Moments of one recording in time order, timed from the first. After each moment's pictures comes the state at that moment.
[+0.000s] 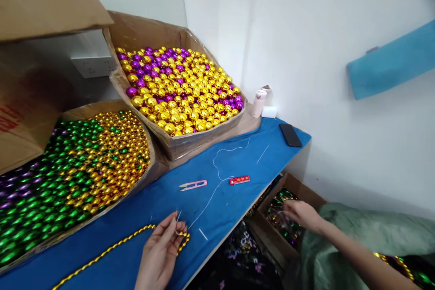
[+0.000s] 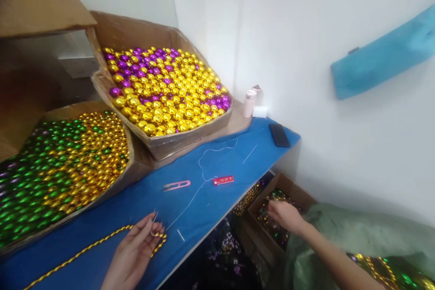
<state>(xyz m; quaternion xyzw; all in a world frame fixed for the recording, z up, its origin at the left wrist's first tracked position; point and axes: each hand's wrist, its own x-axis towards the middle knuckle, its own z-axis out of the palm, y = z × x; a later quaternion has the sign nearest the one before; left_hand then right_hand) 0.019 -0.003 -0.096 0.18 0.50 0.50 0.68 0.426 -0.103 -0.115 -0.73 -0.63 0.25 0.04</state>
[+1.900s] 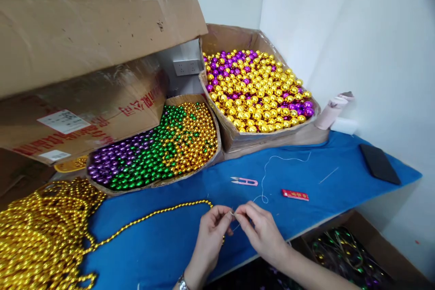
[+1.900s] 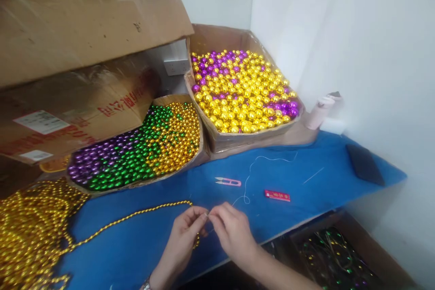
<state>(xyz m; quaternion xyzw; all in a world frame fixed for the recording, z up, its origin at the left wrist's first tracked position) 0.013 -0.029 -0.050 0.44 0.56 0.43 0.56 0.166 -0.024 -0.047 -0.47 -0.70 0.39 0.37</state>
